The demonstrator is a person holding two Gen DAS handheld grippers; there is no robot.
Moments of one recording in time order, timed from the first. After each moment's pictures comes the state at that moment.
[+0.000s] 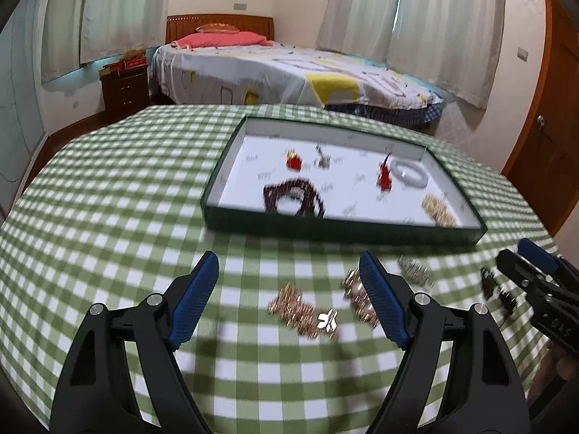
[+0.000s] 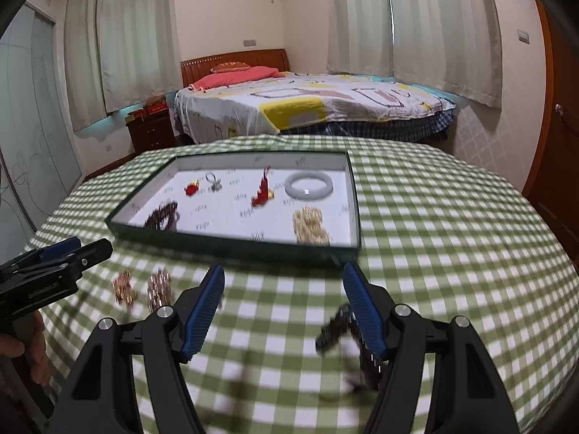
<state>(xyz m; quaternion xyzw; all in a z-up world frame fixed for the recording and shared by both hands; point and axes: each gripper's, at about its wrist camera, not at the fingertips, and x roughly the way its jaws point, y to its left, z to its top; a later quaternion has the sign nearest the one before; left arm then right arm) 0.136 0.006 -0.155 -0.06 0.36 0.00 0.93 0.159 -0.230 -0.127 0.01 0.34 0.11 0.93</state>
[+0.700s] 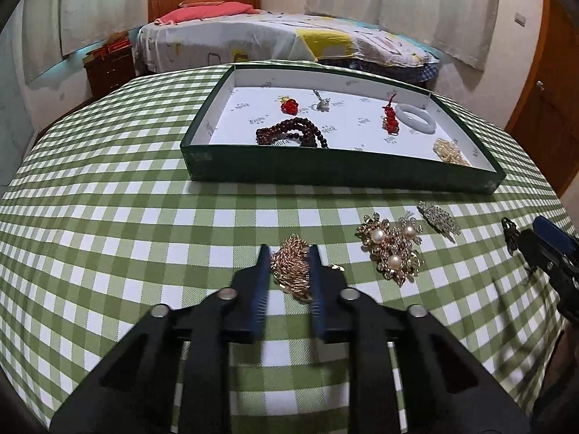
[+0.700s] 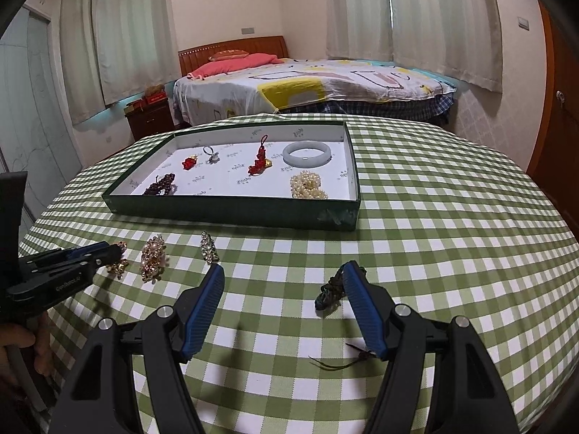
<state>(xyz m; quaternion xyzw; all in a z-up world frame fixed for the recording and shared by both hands) 0.143 0.004 -0.190 -0.03 0.42 -0.02 0.91 0.148 -0.233 -0.149 0.01 0.36 0.12 0.93</state>
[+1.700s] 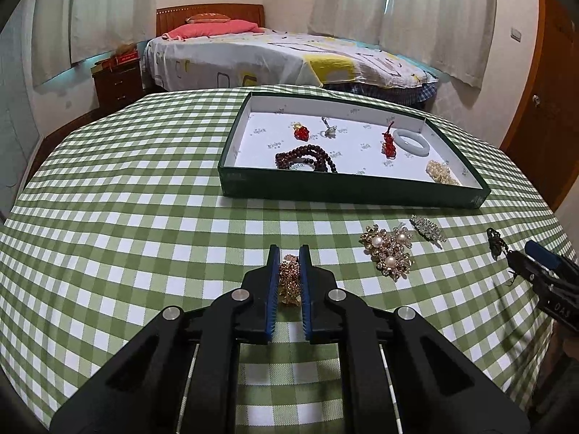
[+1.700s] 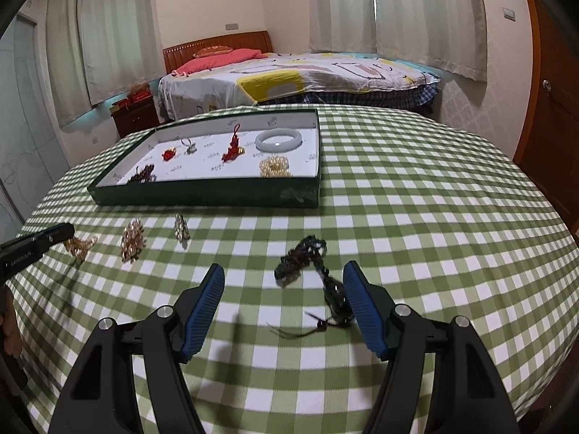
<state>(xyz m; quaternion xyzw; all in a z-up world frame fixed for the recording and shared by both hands) 0.115 0.023 -0.163 -0.04 0.38 -0.01 0.92 0.133 -0.258 -0.156 0.02 0.38 0.09 0.92</state>
